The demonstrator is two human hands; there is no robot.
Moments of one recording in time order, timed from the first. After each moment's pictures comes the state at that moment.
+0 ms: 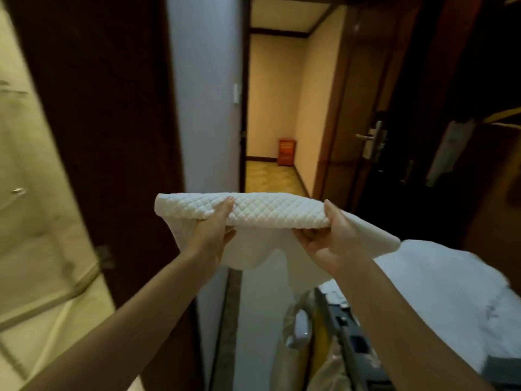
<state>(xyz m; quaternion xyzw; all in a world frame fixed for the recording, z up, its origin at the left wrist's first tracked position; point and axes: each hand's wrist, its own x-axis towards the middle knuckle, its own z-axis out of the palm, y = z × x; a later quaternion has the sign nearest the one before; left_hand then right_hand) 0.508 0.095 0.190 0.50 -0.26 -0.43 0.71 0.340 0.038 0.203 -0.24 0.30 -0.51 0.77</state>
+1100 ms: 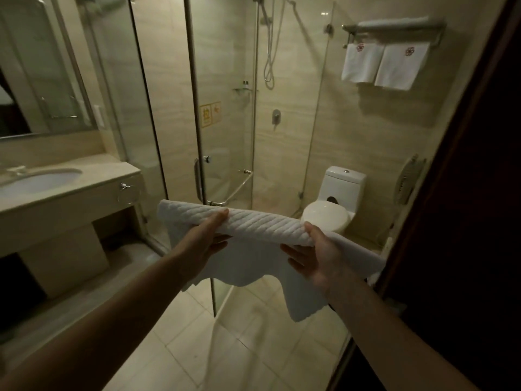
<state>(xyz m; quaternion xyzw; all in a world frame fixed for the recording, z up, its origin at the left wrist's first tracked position) 1.003 0.321 0.152 0.65 -0.13 -0.23 0.72 0.876 0.166 0.157 -0.44 0.32 -0.15 0.83</state>
